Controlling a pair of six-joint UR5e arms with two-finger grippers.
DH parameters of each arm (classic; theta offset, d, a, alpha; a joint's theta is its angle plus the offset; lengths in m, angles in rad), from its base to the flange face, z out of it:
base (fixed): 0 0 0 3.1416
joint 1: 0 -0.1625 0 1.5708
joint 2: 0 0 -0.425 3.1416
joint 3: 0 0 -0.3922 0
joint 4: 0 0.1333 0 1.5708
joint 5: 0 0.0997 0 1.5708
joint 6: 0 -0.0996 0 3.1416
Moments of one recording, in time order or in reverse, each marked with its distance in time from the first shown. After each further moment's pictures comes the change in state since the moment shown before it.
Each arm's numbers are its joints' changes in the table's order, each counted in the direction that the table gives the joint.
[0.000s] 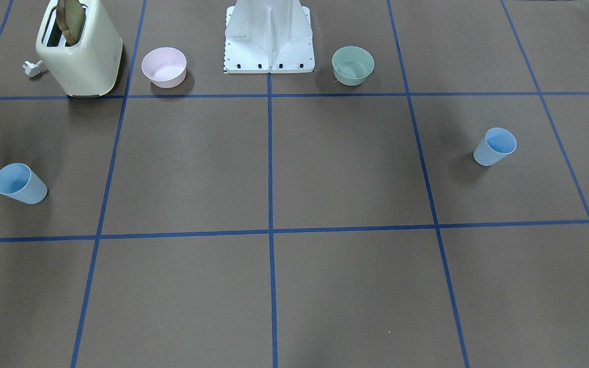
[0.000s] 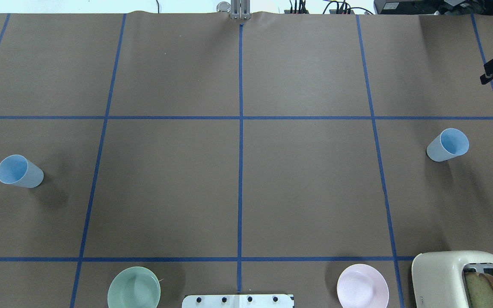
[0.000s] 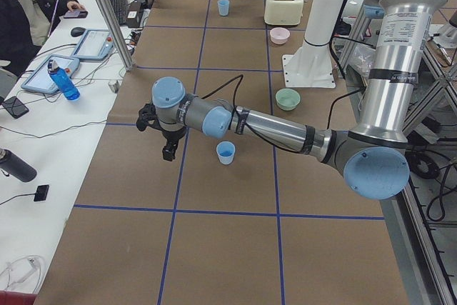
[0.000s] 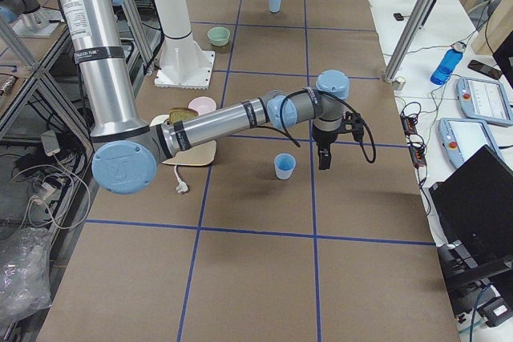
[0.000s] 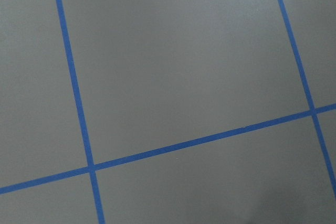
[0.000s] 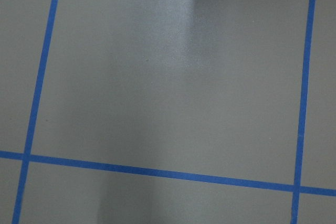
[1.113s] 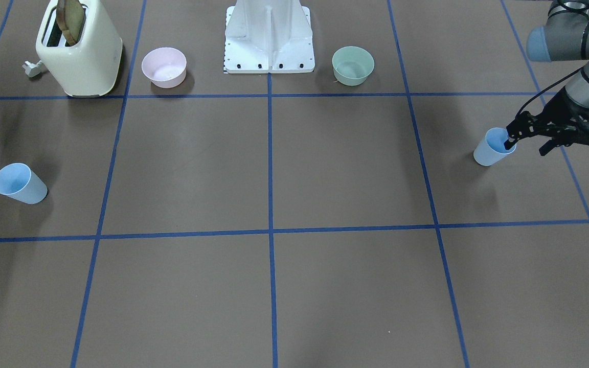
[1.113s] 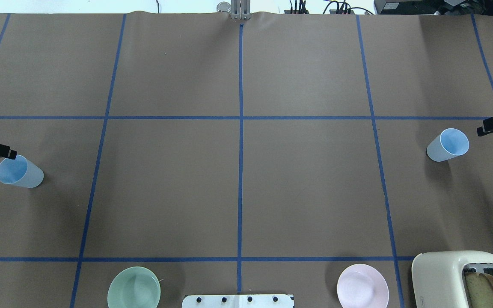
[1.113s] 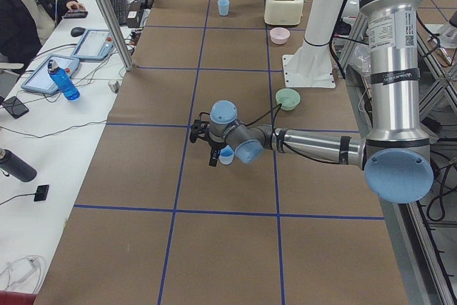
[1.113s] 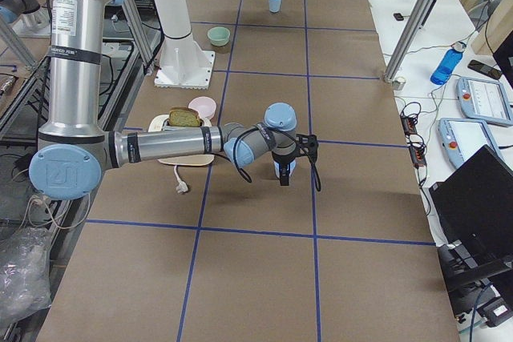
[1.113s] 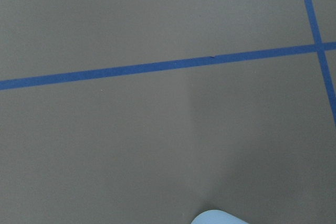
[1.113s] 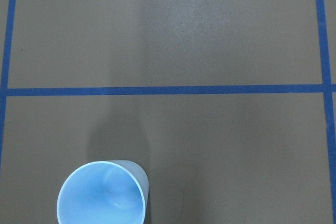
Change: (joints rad) left arm -0.395 -0.258 -0.042 -0.512 0.238 0.473; right arm 0.113 0.251 0.029 0.404 0.002 -0.234
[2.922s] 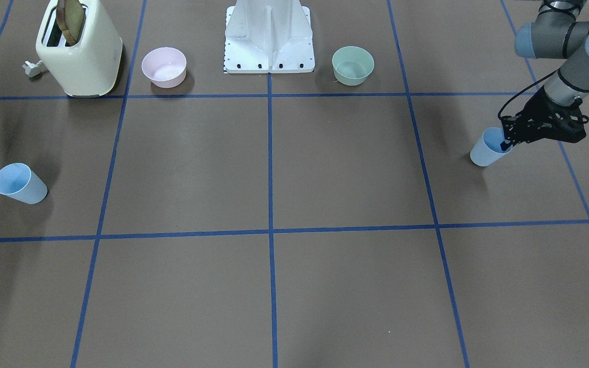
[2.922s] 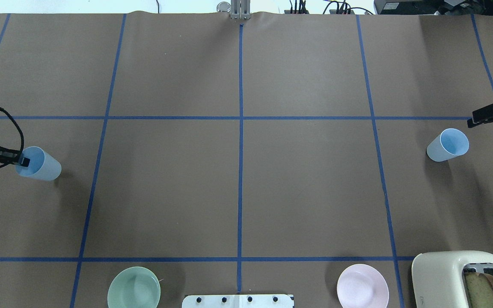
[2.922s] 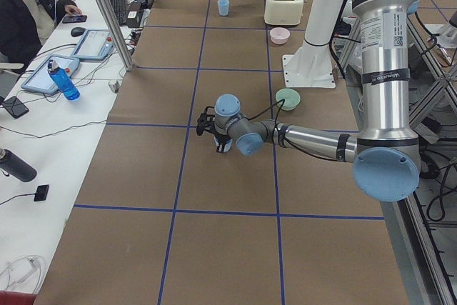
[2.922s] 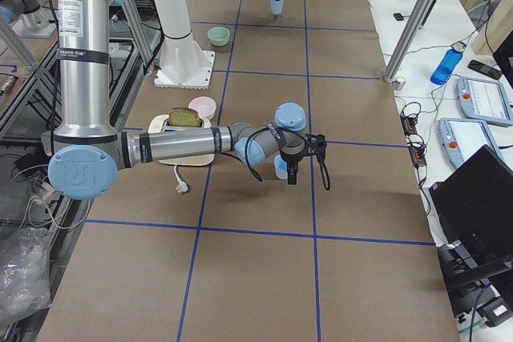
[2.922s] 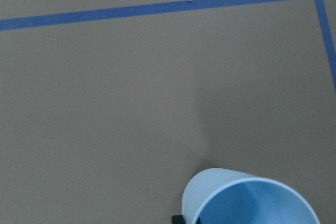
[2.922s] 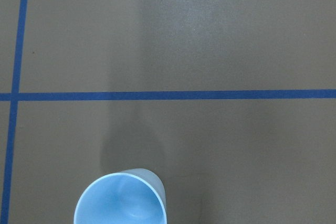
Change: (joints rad) left arm -0.071 0.046 -0.076 0.098 -0.013 0.056; right arm 0.007 -0.083 -0.082 -0.001 -0.004 -0.024
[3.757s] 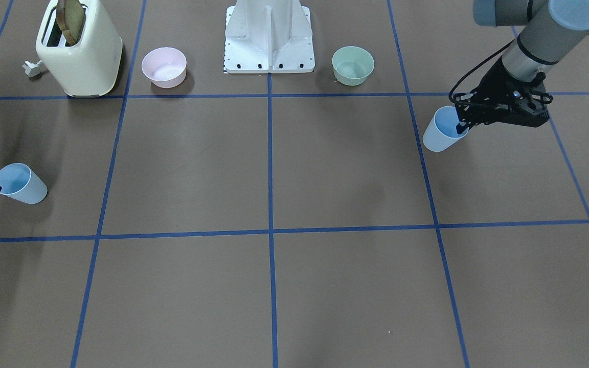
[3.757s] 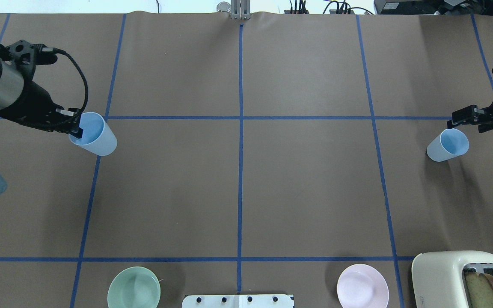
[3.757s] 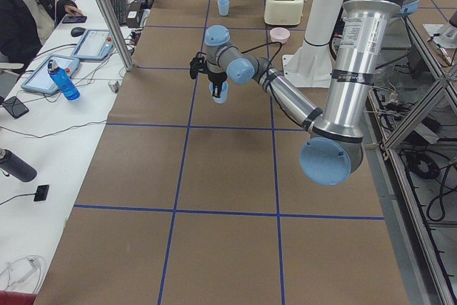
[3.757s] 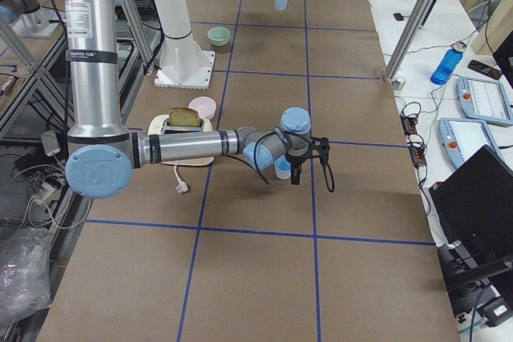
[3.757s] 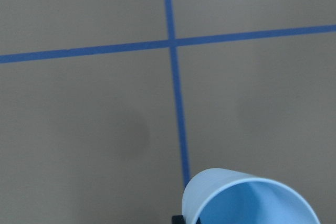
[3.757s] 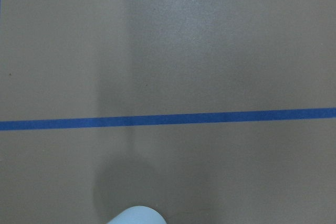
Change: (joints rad) left arm -0.041 0.368 -0.245 0.631 -0.012 0.147; right arm 0.071 -0.025 -0.064 0.129 -0.012 -0.156
